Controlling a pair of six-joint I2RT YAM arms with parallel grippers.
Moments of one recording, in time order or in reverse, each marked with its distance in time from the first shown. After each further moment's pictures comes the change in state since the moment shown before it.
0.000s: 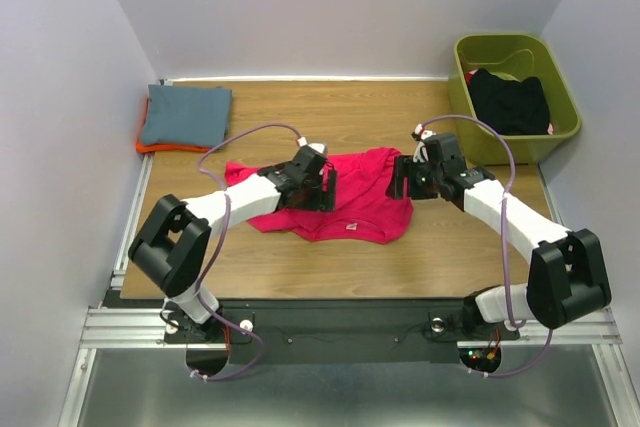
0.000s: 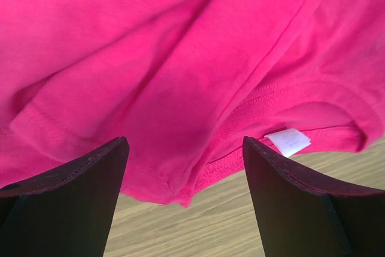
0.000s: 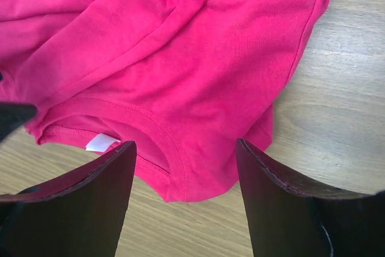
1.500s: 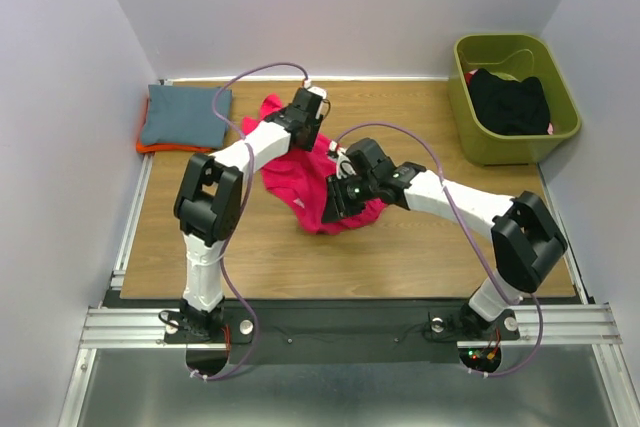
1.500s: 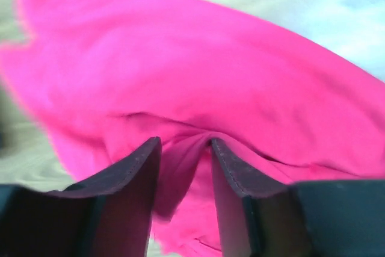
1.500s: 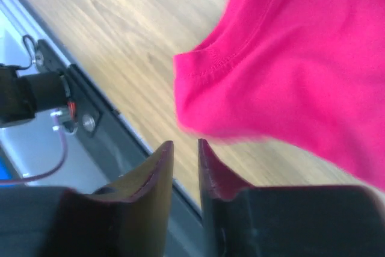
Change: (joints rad) left arm 0.163 0.454 0.600 -0.072 -0.250 0.495; right arm 0.406 0.277 0.249 -0.011 -0.271 0.154
